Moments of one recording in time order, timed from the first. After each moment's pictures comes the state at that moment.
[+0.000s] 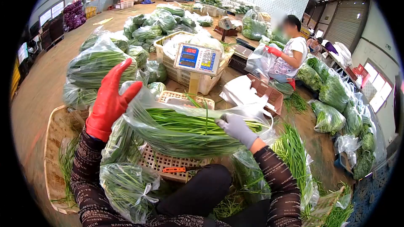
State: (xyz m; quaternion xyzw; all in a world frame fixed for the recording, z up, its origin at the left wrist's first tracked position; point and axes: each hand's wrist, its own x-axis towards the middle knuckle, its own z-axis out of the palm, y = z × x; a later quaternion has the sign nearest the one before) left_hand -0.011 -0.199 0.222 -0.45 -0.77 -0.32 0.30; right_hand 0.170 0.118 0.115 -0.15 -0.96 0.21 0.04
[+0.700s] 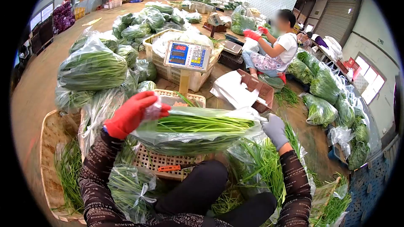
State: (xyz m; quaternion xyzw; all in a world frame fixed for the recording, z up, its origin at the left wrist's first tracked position) left_hand 0.003 -0.149 0.182 -0.24 -0.46 -0.72 -0.47; right_hand 0.282 0.179 0.156 -0.46 -0.89 0.03 0.04
